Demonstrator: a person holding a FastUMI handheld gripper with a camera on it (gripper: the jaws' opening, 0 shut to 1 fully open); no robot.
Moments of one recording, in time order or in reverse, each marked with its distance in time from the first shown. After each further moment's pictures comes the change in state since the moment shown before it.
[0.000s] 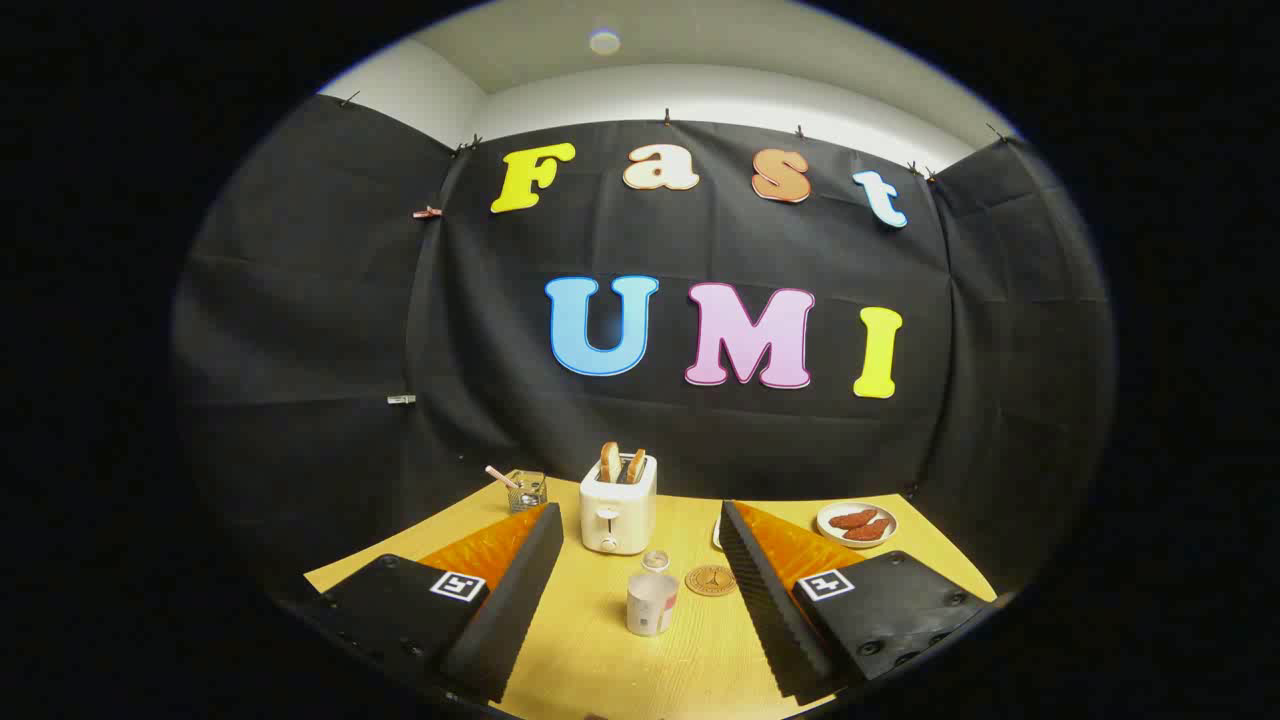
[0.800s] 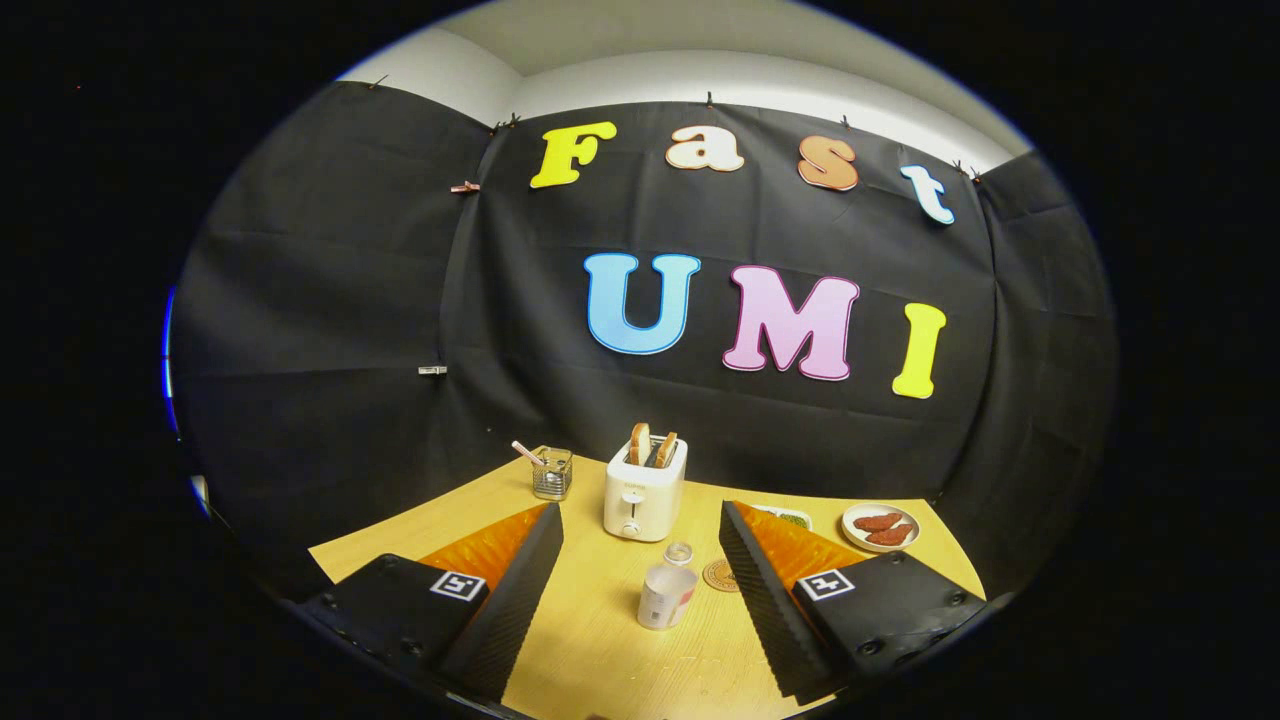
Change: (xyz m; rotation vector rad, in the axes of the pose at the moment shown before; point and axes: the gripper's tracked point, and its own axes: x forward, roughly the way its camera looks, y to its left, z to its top) arm 0.016 0.019 -0.010 -0.049 0.062 0.093
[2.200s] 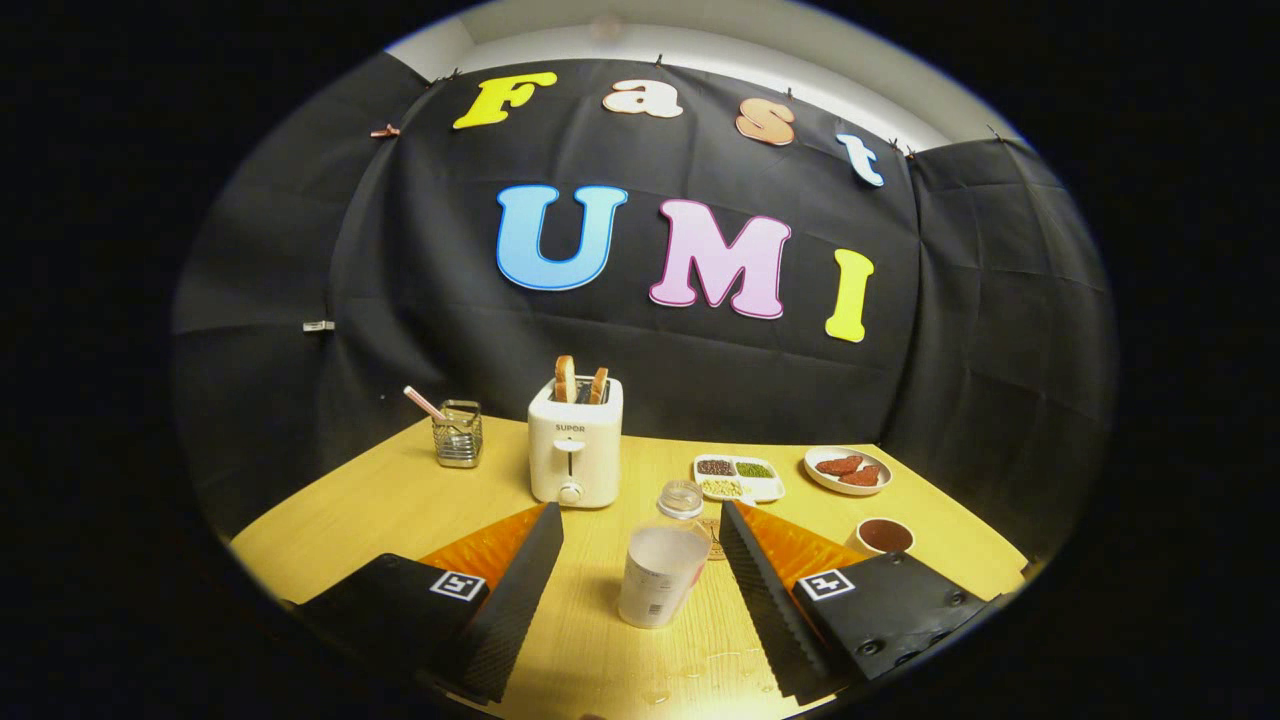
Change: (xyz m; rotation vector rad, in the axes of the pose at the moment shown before) arm 0.102 -0.007 -0.137 0.014 0.084 -0.323
